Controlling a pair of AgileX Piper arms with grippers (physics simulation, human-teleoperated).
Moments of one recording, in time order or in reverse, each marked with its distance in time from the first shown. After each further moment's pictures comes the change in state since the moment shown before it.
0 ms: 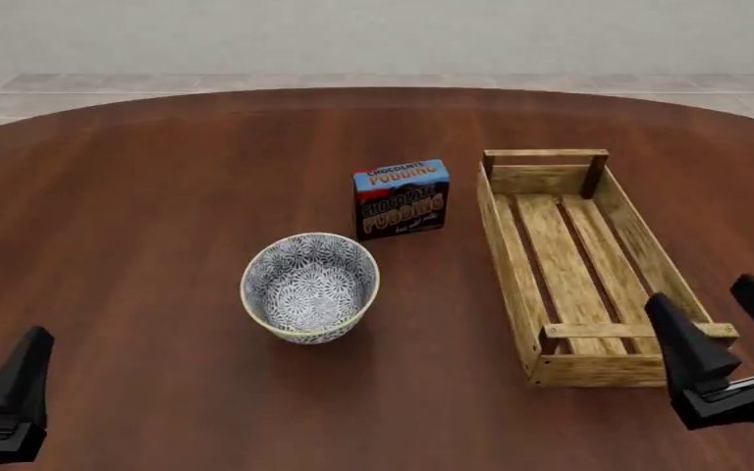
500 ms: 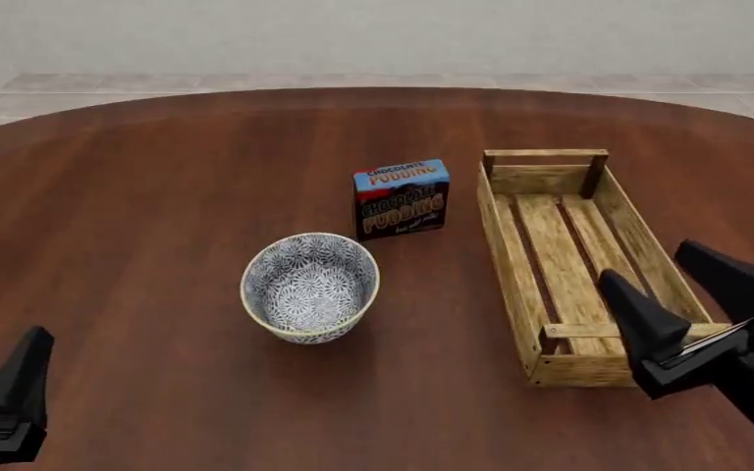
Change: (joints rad) left arm 0.000 0.000 0.000 0.000 0.000; right arm 0.135 0.215 -0.100 -0.064 -0.028
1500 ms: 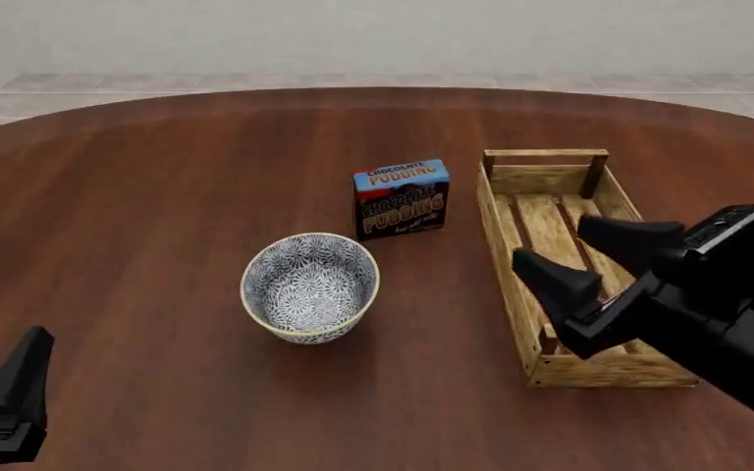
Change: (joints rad) left arm 0.000 0.000 0.000 0.000 0.000; right arm 0.211 0.255 -0.234 0.146 0.082
